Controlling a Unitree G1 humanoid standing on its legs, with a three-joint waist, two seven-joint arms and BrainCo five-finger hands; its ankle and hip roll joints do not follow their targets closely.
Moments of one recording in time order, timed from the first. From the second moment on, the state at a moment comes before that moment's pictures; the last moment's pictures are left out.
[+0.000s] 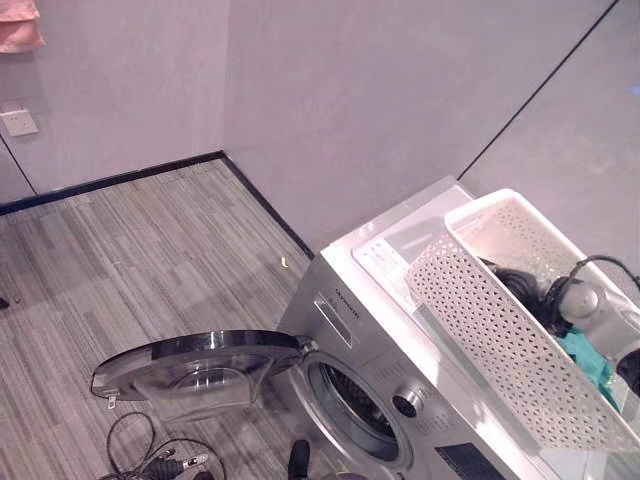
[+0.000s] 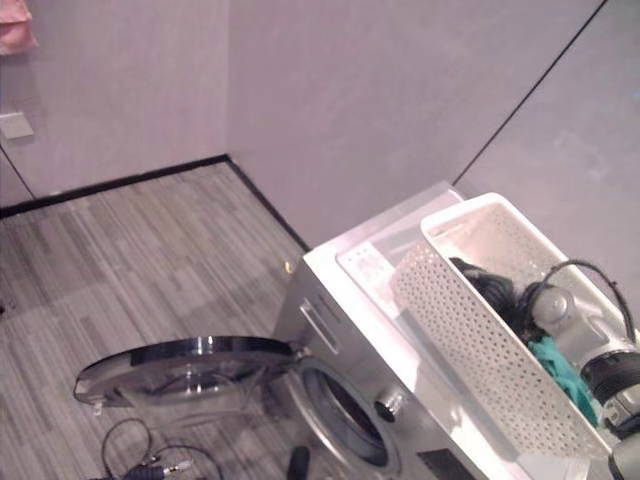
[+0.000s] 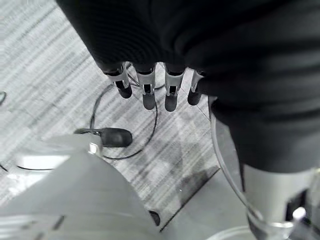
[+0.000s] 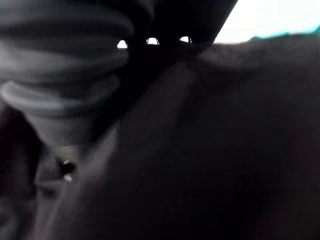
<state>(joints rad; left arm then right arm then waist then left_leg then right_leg) 0.00 0.41 -0.09 1.27 -0.18 -0.06 -0.09 -0.52 -1.04 0.52 0.58 -0.03 -0.03 0.36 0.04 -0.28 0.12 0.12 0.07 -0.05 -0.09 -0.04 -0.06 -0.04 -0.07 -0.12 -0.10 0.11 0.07</state>
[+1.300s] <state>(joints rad) 0.02 0.30 -0.05 1.27 -0.11 -0.04 -0.03 -0.17 -0.91 -0.24 -0.04 0.06 -0.04 -0.16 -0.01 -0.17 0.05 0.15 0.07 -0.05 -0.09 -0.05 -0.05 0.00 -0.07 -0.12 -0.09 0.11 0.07</state>
